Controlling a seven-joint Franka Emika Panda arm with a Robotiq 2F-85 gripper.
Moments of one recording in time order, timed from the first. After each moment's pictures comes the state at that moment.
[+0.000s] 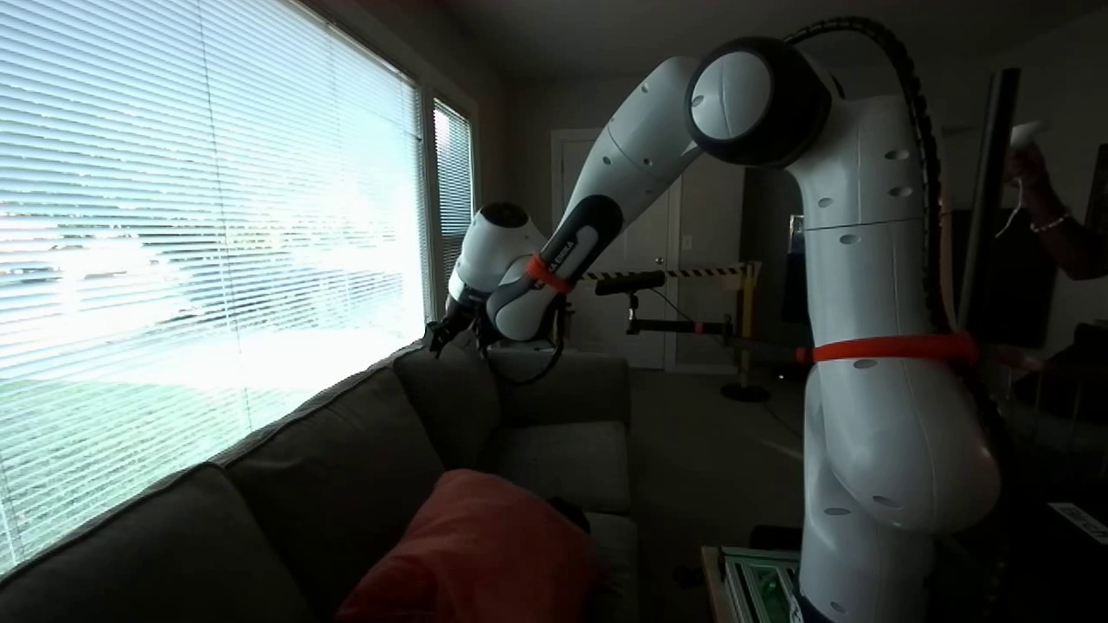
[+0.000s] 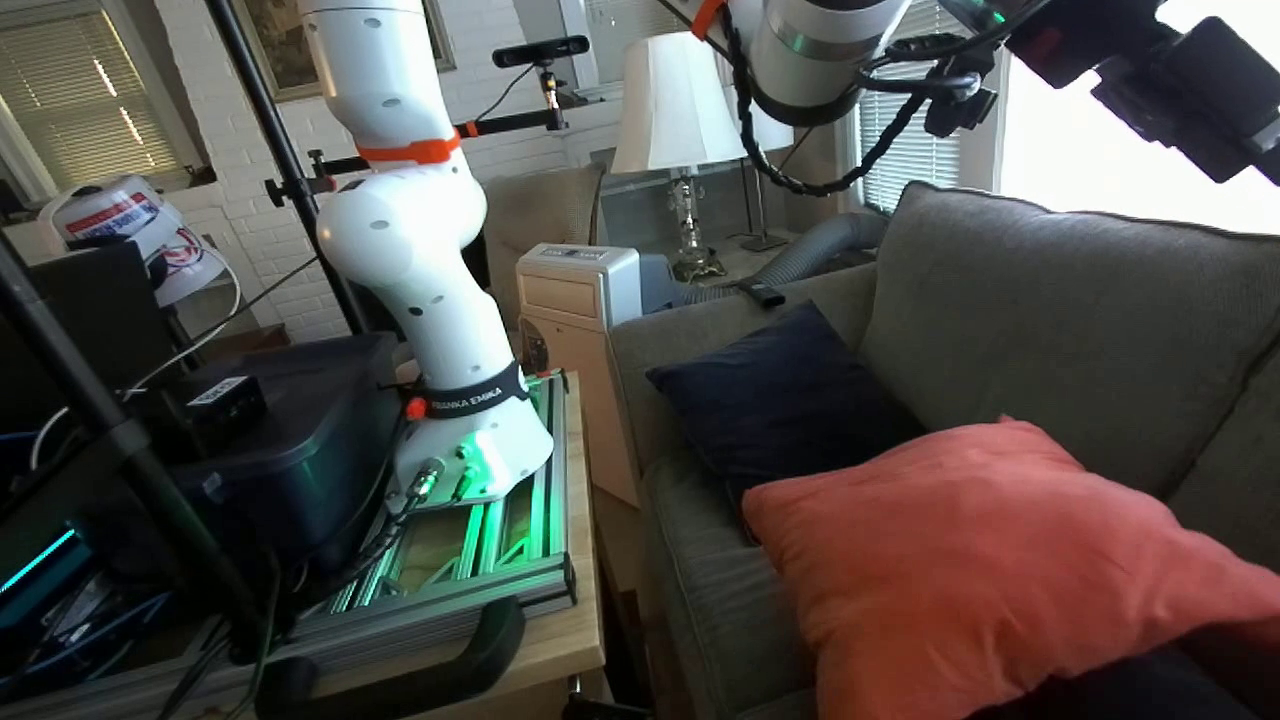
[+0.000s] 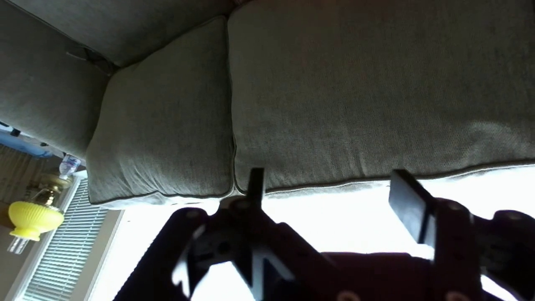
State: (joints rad) arm -0.20 0.11 -0.40 -2.17 -0.64 2.99 0.53
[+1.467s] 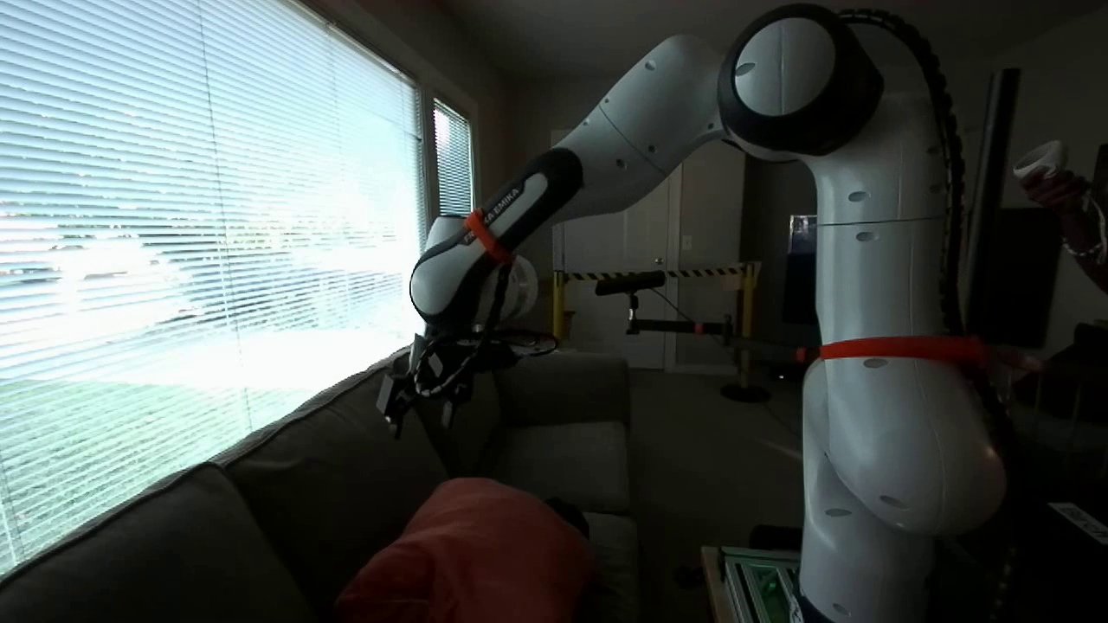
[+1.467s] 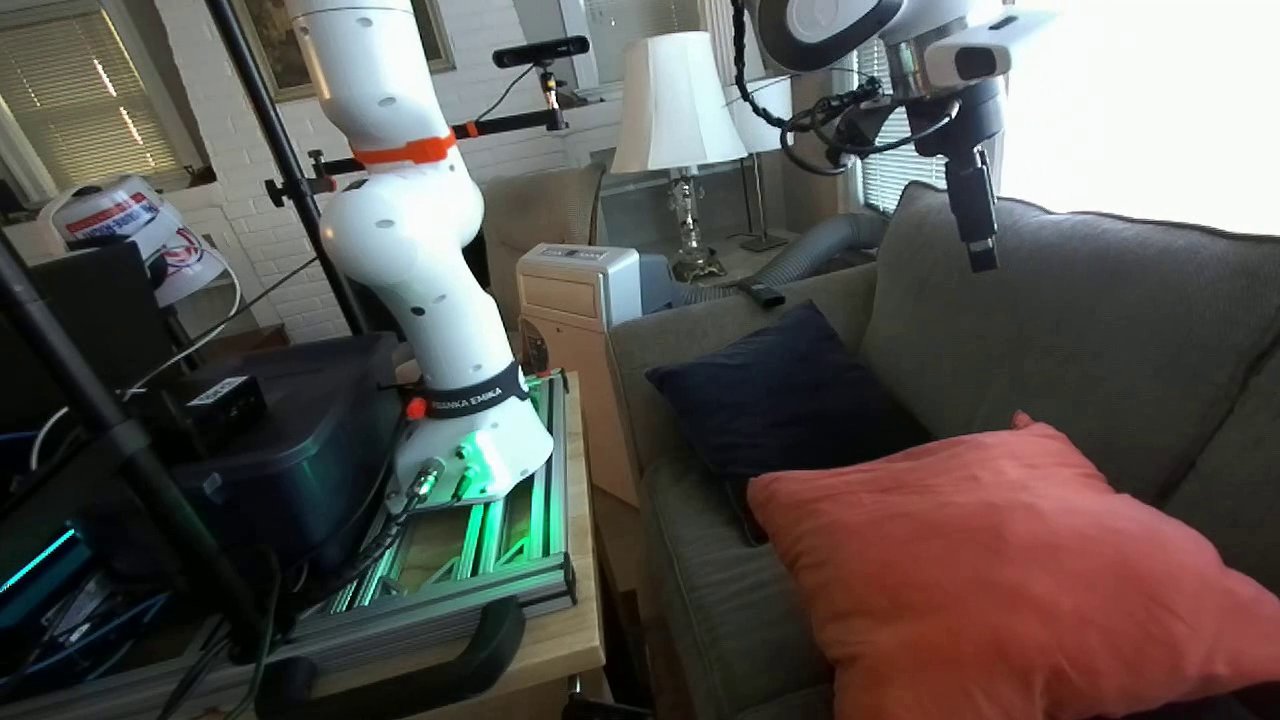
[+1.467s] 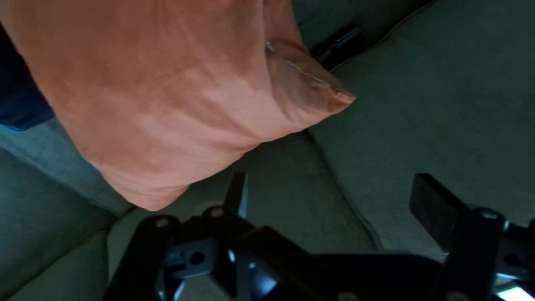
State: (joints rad) arm -0.16 0.05 -0.16 -2.25 0.14 2.55 0.17
